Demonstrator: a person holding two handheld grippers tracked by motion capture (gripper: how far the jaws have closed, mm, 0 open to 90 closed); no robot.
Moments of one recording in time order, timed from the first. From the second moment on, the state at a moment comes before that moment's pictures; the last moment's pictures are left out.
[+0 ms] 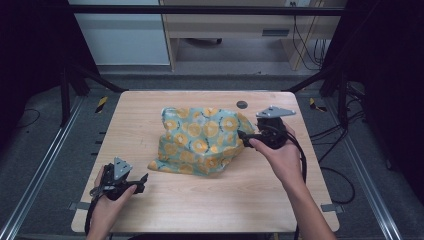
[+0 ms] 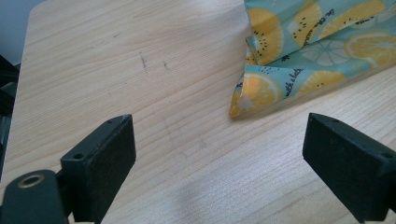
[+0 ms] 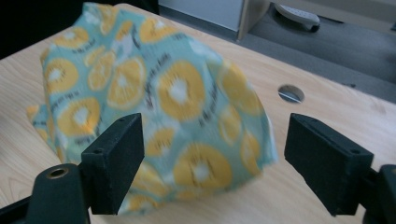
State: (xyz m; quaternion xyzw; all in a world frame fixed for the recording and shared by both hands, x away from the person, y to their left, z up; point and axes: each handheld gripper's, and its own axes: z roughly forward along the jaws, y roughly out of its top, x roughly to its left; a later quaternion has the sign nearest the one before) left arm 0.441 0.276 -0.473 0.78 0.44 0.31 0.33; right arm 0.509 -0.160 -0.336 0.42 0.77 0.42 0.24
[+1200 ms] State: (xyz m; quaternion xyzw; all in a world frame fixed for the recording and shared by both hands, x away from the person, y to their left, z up) left arm 0.441 0.284 -0.471 0.77 0.44 0.31 0.34; right arm 0.558 -0.105 -0.331 0.36 0.81 0.41 0.22
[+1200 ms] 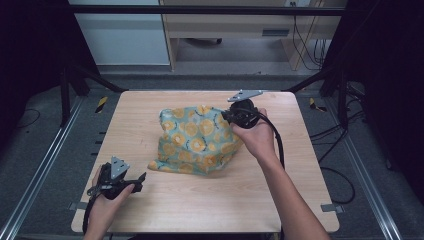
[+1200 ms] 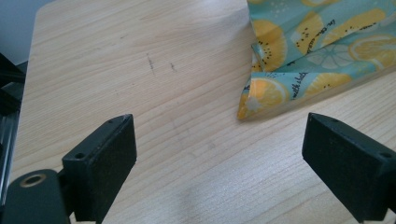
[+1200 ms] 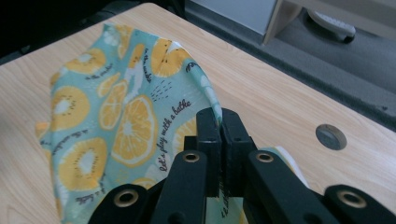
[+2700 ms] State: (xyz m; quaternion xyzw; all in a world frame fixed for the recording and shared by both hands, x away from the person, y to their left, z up) left arm 0.435 0.267 -0.471 0.79 0.42 0.30 0.33; right arm 0.399 -0.108 -0.423 0.24 0.82 0.50 0.15
